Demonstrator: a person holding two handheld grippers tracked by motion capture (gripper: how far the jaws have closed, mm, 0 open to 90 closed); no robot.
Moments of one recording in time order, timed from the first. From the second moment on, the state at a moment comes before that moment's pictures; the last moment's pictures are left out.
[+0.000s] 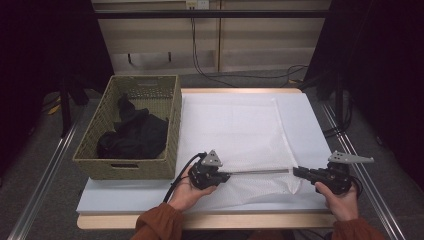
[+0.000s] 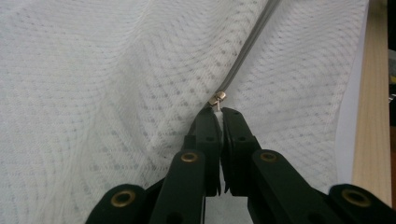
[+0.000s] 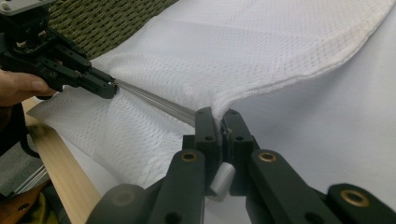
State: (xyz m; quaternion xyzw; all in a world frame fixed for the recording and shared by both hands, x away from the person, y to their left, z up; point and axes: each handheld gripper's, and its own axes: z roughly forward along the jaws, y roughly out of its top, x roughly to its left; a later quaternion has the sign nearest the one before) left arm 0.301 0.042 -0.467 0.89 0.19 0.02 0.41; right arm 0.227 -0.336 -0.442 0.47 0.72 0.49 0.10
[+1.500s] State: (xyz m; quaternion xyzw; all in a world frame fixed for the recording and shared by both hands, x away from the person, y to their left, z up) left arm 0.300 0.074 -0.454 0.89 0.21 0.03 0.40; right arm 0.227 -0.336 -0.443 0.47 0.72 0.49 0.10
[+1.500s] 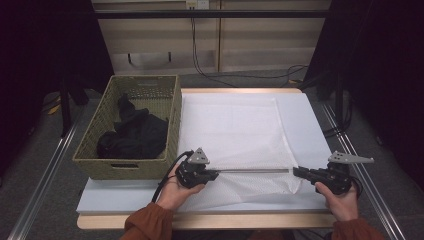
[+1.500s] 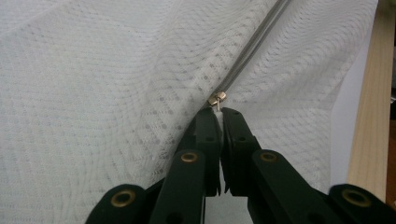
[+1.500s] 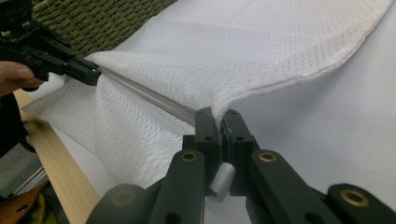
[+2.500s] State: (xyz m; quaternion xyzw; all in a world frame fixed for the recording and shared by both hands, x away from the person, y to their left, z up) left arm 0.295 0.098 -0.456 0.89 0.22 0.03 0.40; right arm 0.226 -0.336 -0.444 0.47 0.73 0.49 0.10
